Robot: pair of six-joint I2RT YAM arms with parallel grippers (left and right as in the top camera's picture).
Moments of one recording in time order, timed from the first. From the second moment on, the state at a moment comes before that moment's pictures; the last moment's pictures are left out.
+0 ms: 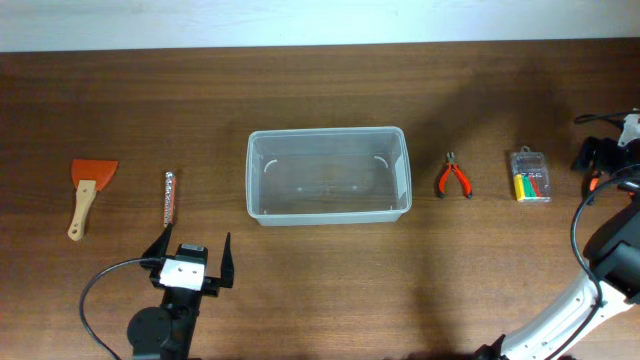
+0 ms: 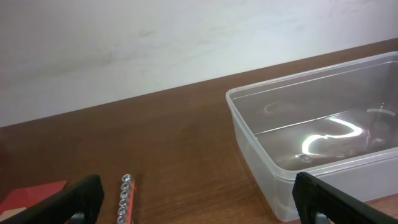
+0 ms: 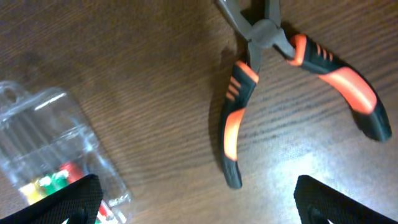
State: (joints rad) left arm 0.02 0.01 0.04 -0.13 0.14 0.18; right arm -0.69 2.24 1.93 -1.09 -0.09 -0.25
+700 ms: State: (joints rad) left arm 0.02 0.01 0.04 -0.13 0.14 0.18; right arm -0.69 2.28 1.93 -0.99 -0.02 -0.25
